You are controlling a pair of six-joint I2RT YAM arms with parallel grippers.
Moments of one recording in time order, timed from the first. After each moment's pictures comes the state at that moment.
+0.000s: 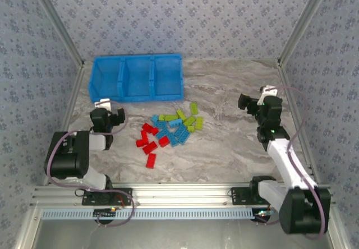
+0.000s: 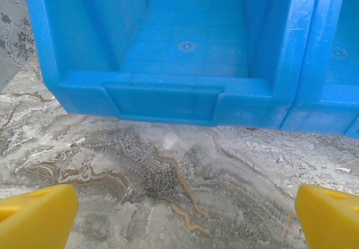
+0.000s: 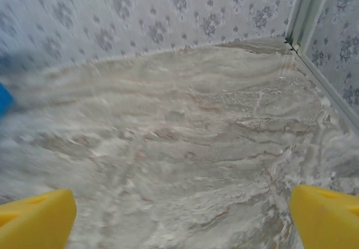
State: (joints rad) left arm 0.00 1.51 0.38 0.69 -0.15 -0.03; right arm 0.02 0.97 0.63 -0.04 0.06 0.21
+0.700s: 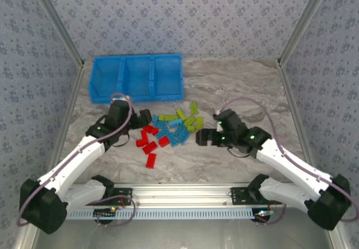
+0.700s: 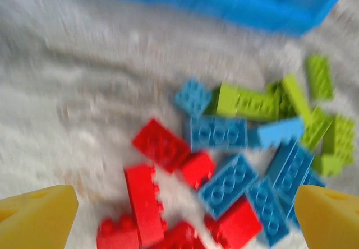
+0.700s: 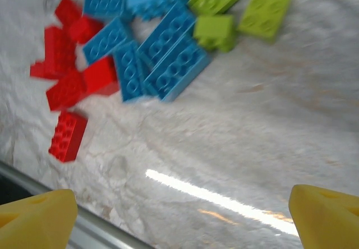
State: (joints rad) left arm -0.53 1.06 0.74 -0.53 -0.09 -0.66; right arm 0.84 1.07 0.82 -0.68 -0.05 0.67
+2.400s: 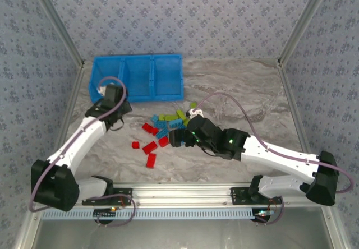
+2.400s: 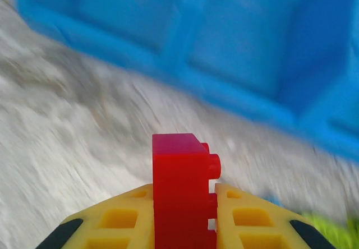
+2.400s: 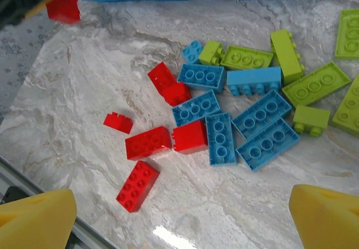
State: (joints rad) left arm -0.26 1.26 0.98 -0.52 -0.31 -0.62; right arm 1.09 1.19 1.00 -0.50 0.23 0.72
